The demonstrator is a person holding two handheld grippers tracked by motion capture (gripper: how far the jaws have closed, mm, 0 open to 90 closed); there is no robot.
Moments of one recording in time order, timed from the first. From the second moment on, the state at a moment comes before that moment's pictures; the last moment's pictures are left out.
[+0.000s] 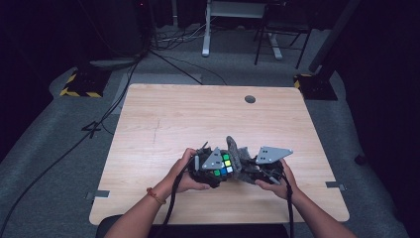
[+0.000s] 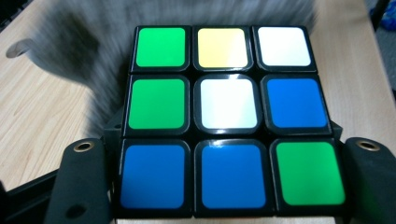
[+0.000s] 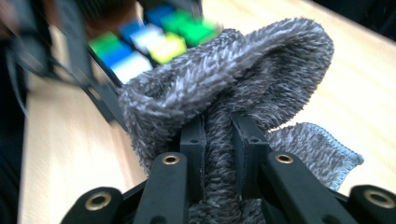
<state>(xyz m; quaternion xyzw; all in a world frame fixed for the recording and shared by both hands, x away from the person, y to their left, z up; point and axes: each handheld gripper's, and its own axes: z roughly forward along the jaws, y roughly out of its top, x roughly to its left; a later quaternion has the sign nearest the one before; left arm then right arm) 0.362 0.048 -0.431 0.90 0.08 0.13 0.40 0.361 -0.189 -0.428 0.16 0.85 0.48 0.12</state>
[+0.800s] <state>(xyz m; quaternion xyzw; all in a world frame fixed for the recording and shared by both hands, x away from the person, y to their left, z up) 0.360 0.050 -0.430 0.90 0.07 0.14 0.41 0.354 -0.190 -0.423 0.15 0.84 0.50 0.13</state>
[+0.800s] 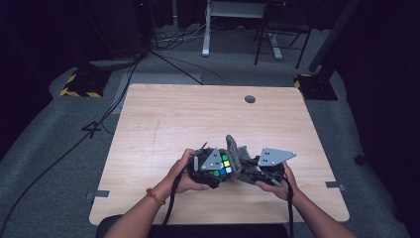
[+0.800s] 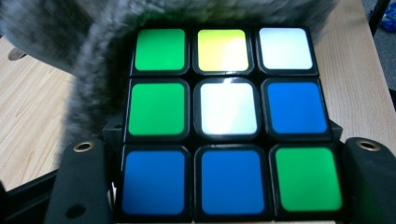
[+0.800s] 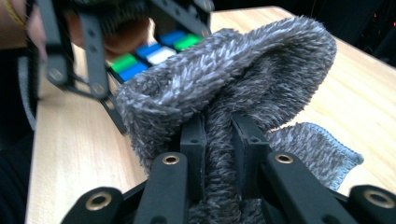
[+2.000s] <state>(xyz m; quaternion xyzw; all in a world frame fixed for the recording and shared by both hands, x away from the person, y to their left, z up) 0.355 0.036 -0.435 0.91 0.06 0.14 0.37 0.342 -0.183 -0.410 0.14 0.84 0.51 0.13</state>
